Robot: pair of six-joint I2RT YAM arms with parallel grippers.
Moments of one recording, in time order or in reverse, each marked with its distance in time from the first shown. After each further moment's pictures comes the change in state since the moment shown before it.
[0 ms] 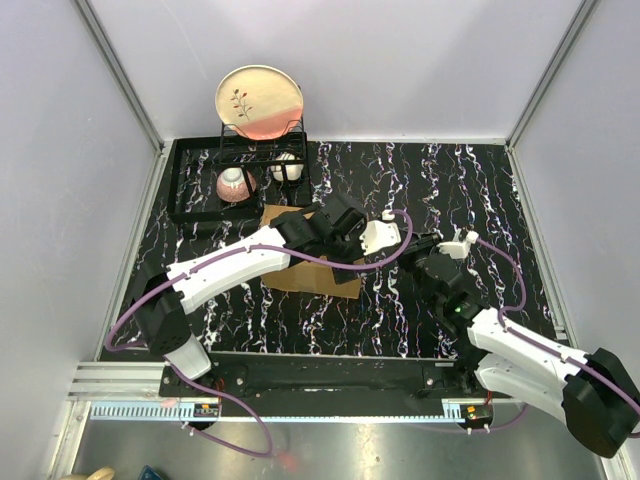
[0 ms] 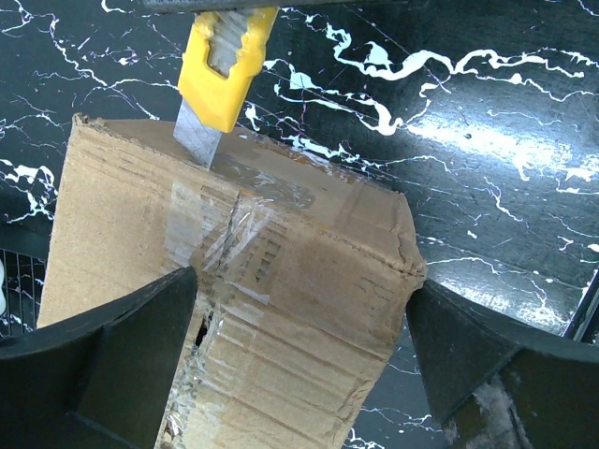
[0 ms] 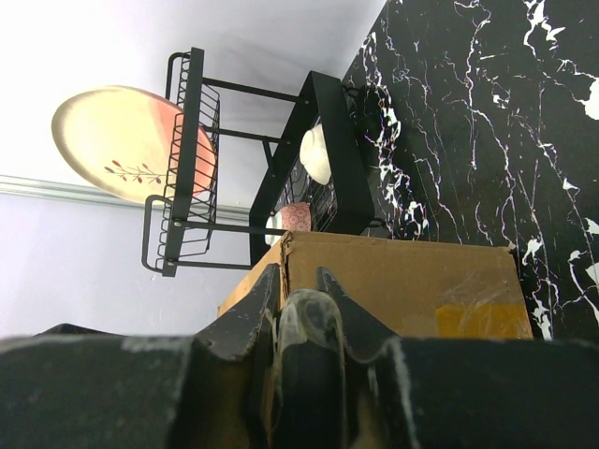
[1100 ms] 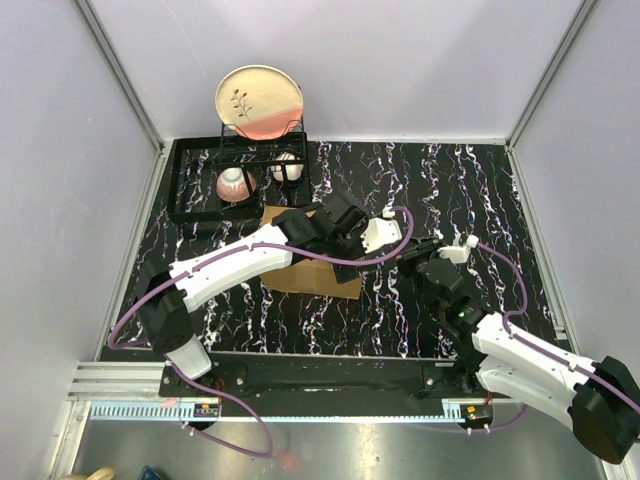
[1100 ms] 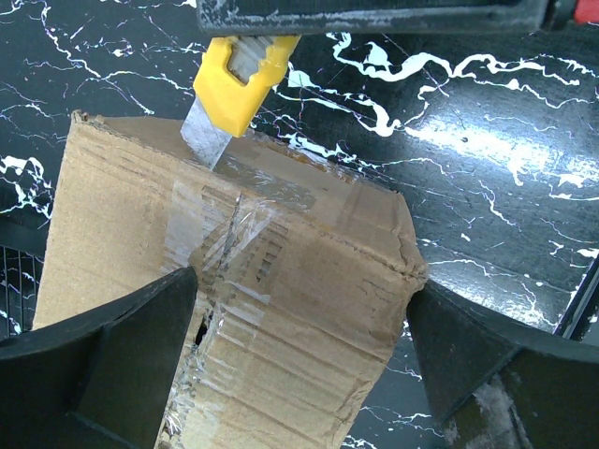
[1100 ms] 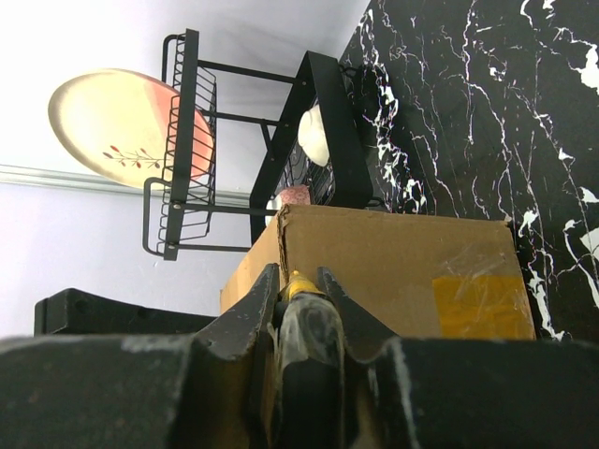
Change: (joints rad) left arm 0.003 0.018 0.026 -0.021 -0.001 -0.034; right arm 0.031 -0.058 -0.013 -0.070 -0.002 0.034
